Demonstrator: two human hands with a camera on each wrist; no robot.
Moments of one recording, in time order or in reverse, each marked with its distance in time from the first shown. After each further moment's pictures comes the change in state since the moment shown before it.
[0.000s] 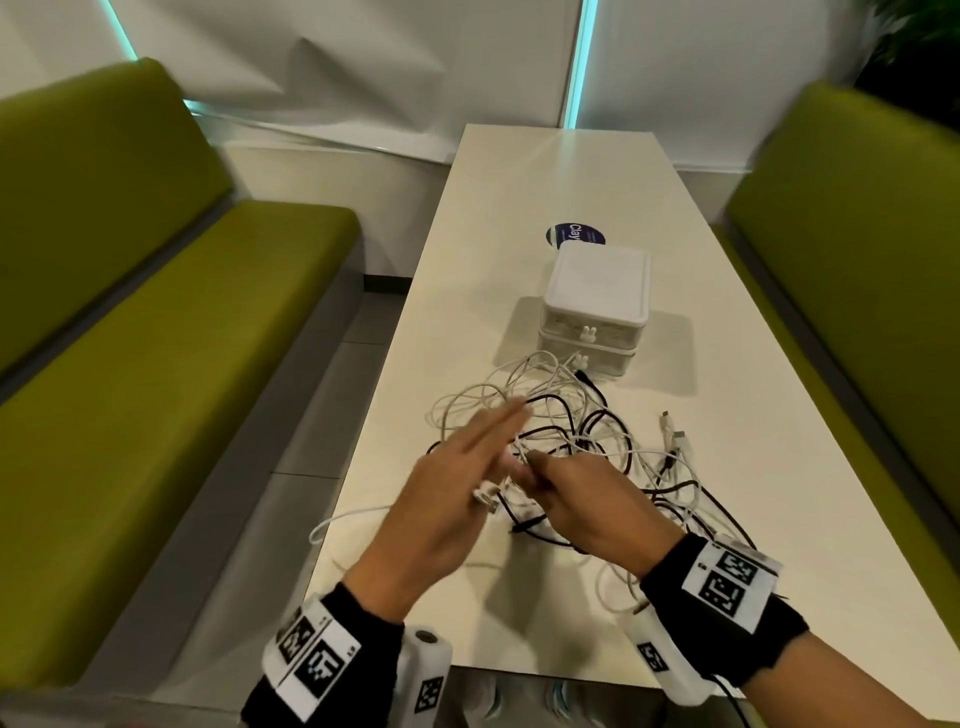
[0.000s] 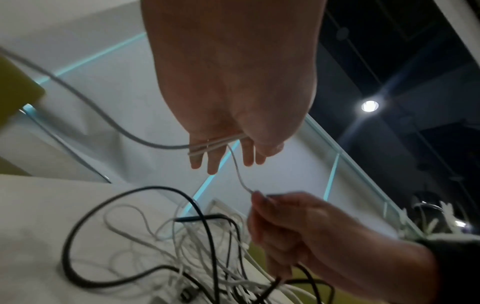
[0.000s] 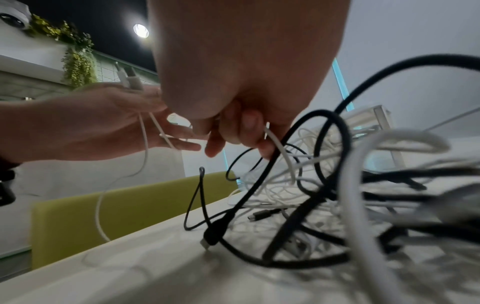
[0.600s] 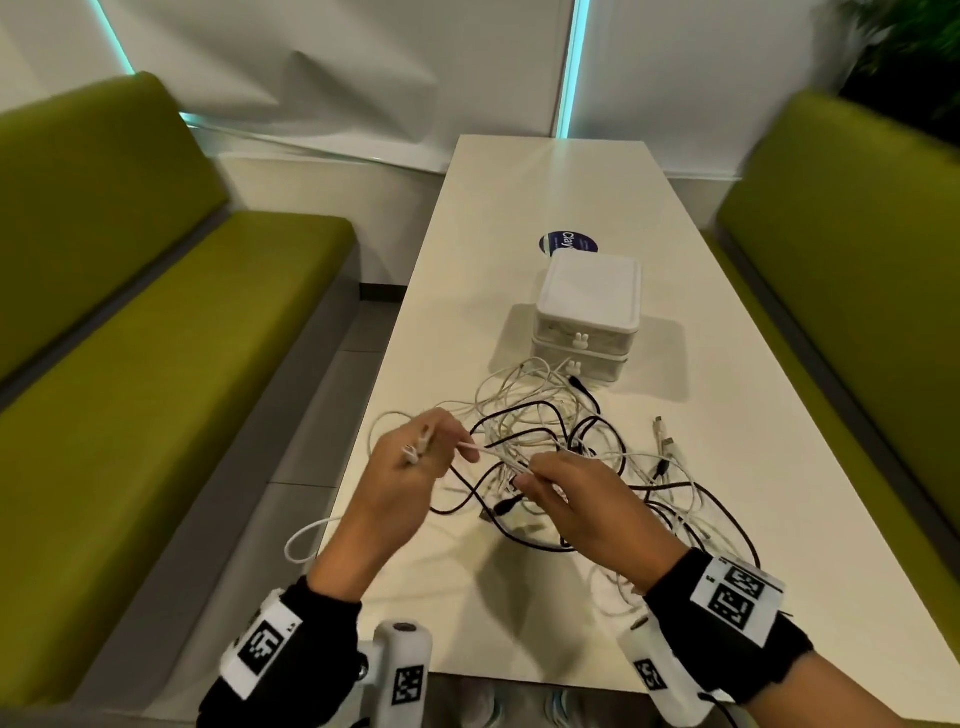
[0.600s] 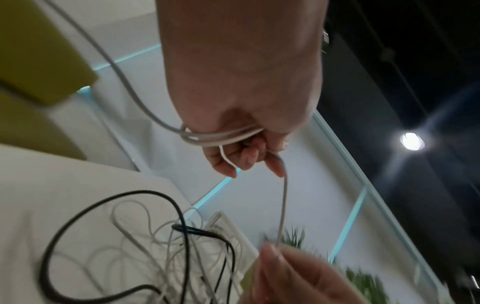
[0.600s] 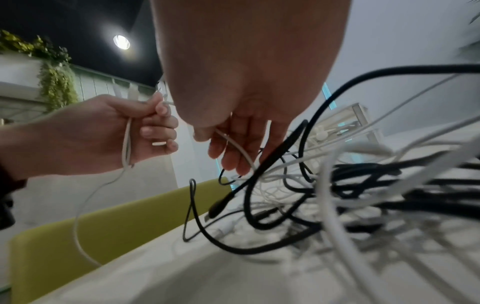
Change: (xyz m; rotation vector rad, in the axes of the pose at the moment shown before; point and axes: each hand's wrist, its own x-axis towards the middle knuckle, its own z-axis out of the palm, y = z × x) left_hand 0.008 -0.004 -0.022 -0.458 0.202 -0.259; right_hand -0.009 0.008 0.002 0.177 0.157 -0.043
